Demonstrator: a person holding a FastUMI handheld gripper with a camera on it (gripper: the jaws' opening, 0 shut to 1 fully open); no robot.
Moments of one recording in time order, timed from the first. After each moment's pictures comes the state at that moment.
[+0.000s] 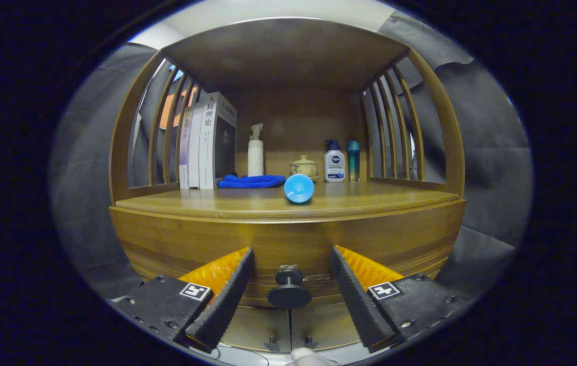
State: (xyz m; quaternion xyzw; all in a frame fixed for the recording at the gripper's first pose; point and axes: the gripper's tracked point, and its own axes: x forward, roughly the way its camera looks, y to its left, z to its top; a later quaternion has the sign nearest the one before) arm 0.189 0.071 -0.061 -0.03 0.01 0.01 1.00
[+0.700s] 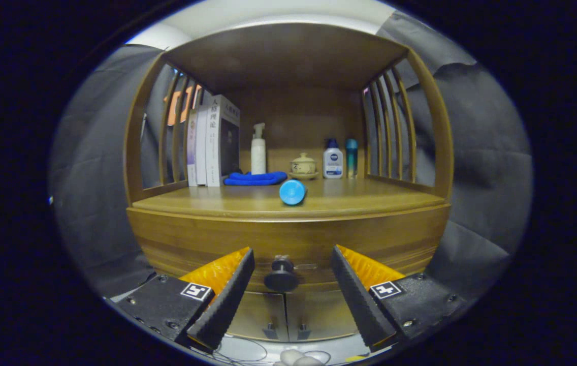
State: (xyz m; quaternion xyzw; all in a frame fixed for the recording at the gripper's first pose) arm 0.109 0.049 -0.037 -0.05 0.04 0.02 1.00
